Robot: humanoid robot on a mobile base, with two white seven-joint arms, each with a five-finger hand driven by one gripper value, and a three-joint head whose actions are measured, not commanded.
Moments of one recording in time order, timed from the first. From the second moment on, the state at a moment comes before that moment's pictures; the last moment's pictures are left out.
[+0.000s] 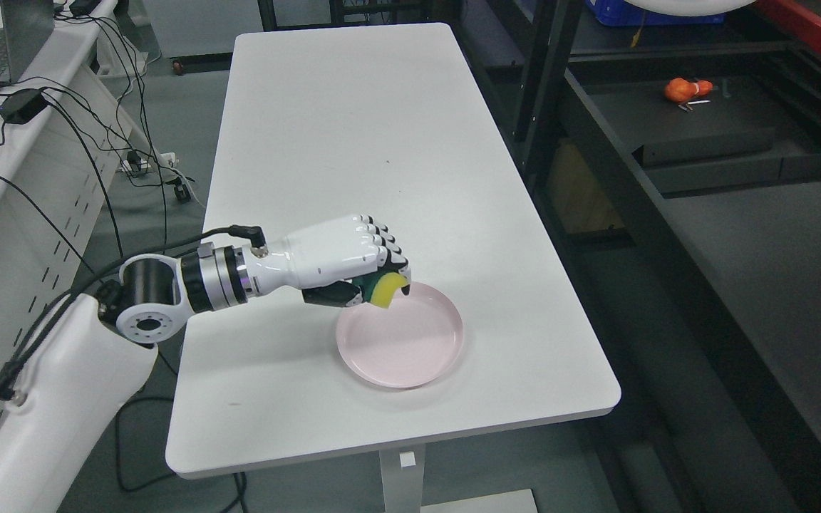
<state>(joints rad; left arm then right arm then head) -0.75 0.42 -0.37 -1.41 -0.45 -0.79 -0.47 -0.08 0.00 -0.21 0.00 -0.12 0.00 -0.07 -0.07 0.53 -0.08</state>
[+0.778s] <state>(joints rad) -0.68 0.35 -0.02 -1.47 -0.14 -0.79 -0.47 -0.08 0.00 -0.21 0.00 -0.12 0.00 -0.07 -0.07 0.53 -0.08</state>
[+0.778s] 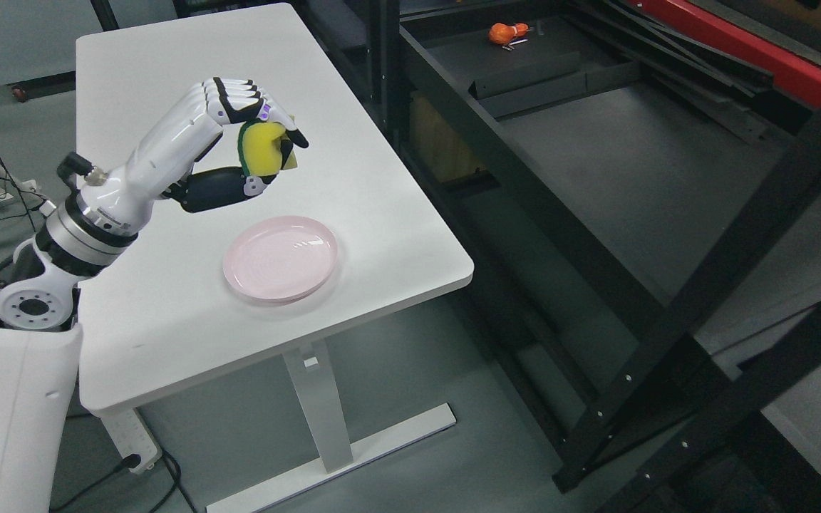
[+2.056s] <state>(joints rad) -1.05 0.23 -0.30 -1.47 -0.23 -0.79 -0.48 -0.08 0.00 -0.21 0.00 -0.12 0.00 -0.08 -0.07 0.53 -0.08</state>
